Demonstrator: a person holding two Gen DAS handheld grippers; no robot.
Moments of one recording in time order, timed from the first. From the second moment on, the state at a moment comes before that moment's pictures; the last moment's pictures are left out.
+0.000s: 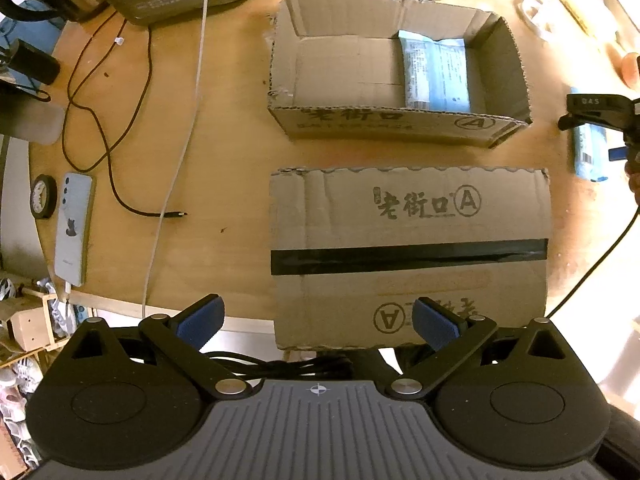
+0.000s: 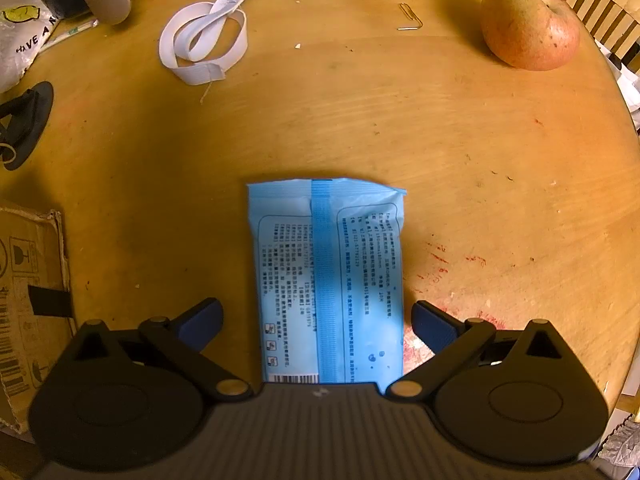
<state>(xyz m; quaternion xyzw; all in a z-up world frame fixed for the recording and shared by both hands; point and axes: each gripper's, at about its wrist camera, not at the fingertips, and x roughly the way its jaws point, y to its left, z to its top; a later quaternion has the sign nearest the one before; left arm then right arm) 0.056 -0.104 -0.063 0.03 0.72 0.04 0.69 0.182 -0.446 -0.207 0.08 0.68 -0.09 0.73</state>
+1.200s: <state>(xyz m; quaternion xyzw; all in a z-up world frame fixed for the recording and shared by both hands) 0.042 -0.097 -0.059 0.02 0.71 0.04 0.70 0.177 -0.440 -0.187 0.07 0.67 -0.08 0.73</state>
